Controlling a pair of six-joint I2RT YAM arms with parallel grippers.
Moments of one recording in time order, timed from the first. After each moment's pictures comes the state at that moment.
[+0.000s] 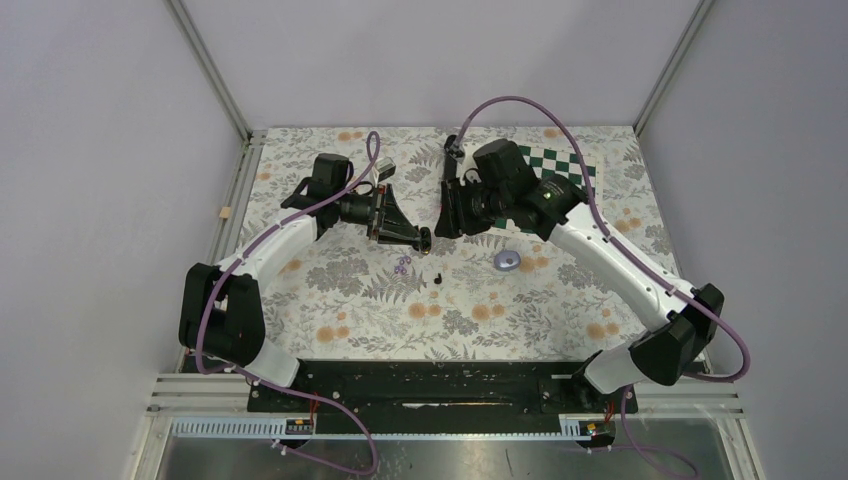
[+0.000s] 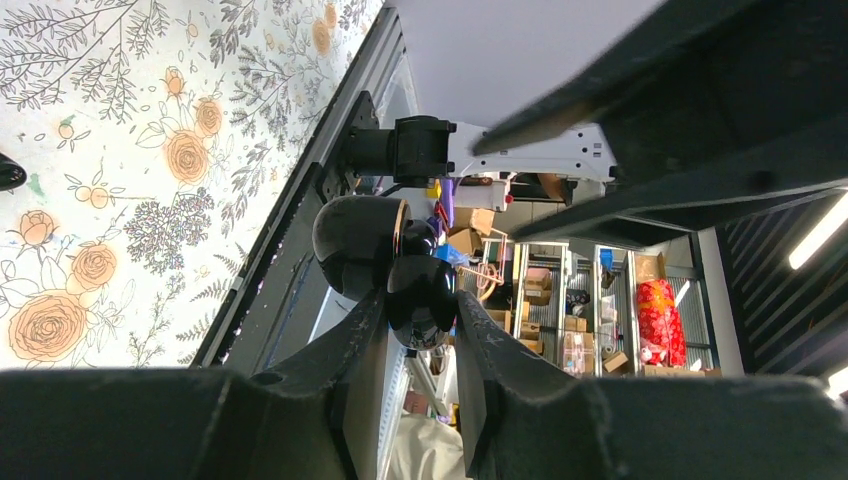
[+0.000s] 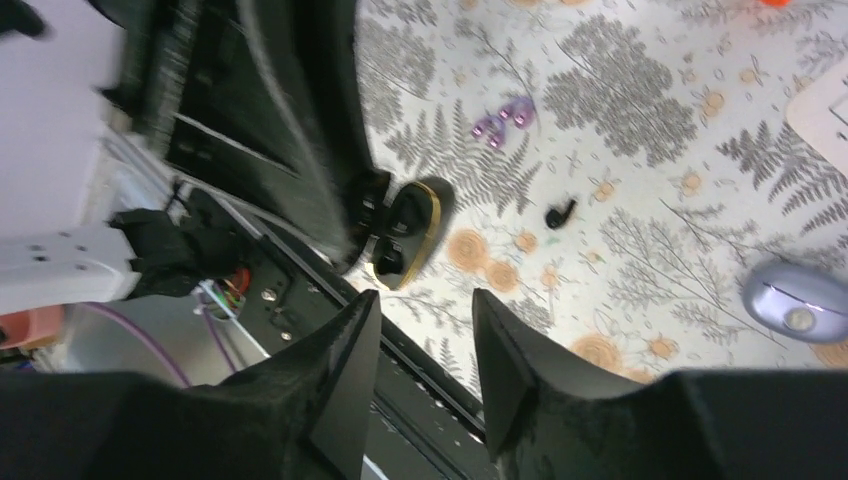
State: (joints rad) left arm -0.30 1.52 1.10 -0.28 1.26 -0.71; right arm 0.71 1.50 1.59 -0.82 -0.26 0.40
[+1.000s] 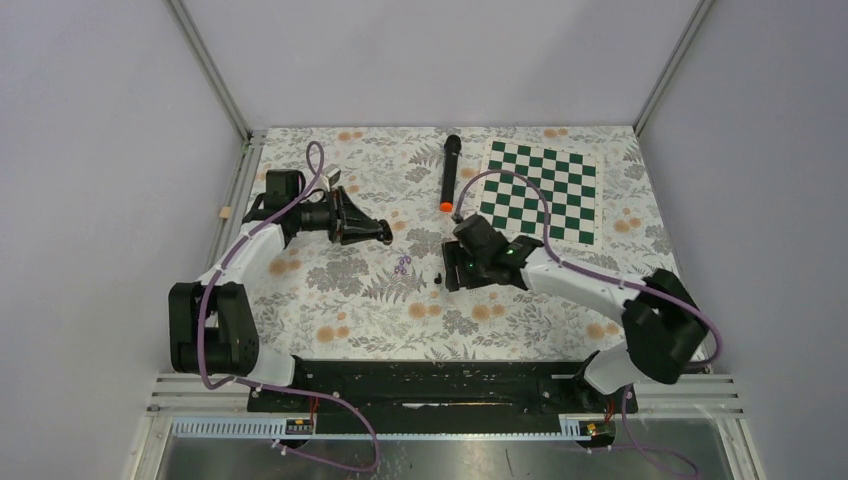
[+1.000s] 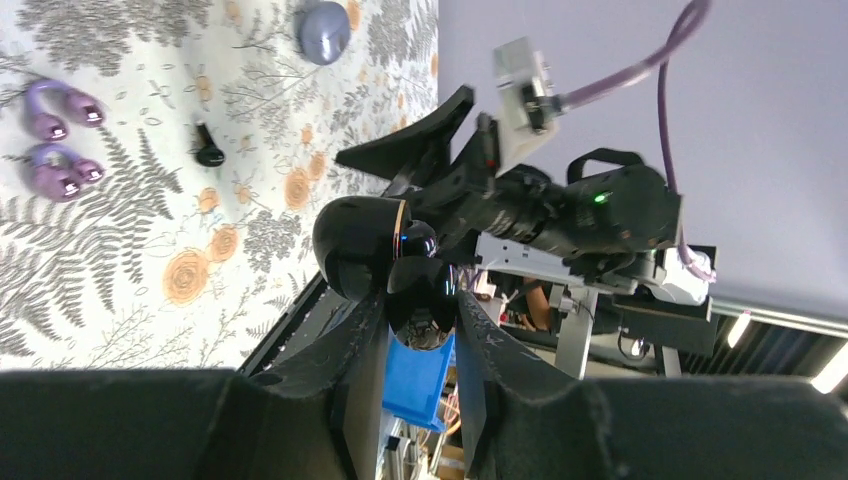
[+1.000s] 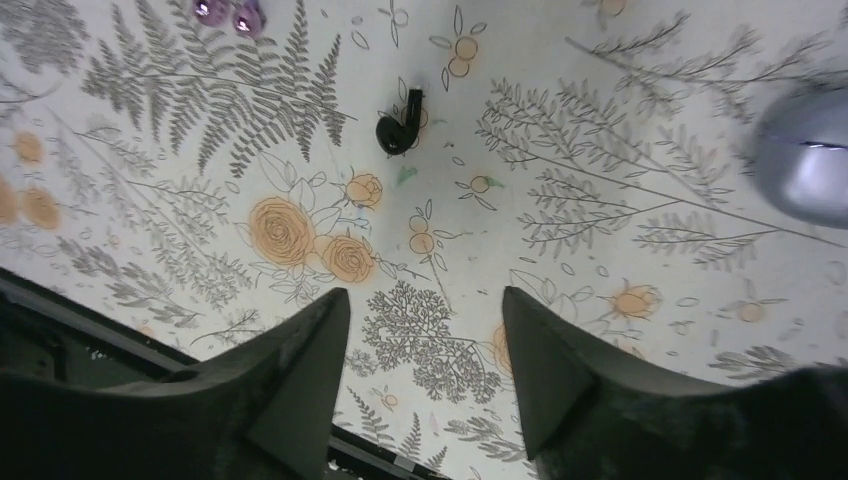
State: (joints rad) left arm -0.05 1.45 0.98 -0.32 1.19 -0.71; right arm 0.79 1.44 0.97 -0.46 0.05 0.52
